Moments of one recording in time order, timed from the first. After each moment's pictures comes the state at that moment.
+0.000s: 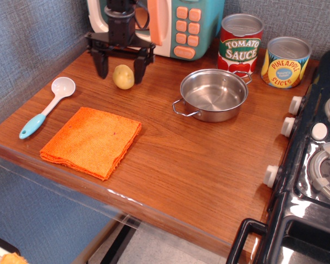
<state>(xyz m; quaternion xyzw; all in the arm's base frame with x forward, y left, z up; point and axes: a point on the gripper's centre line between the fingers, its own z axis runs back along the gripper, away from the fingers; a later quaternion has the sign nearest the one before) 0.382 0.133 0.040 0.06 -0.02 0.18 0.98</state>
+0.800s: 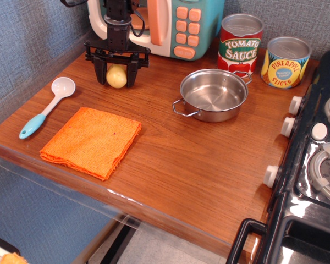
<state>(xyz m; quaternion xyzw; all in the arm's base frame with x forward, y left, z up) 0.392 0.154 0.013 0.07 0.00 0.23 0.97</state>
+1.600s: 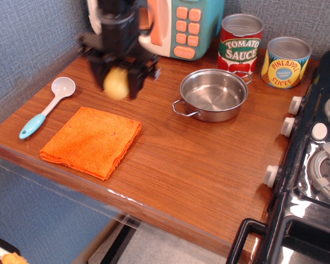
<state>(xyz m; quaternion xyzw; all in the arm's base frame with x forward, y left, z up) 0.294 0.074 0.089 0.06 -0.09 0.06 0.99</state>
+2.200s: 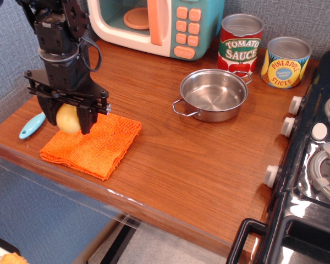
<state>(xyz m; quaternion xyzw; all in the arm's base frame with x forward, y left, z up) 0.245 0.109 0.063 0.06 -0.05 0.09 0.99</state>
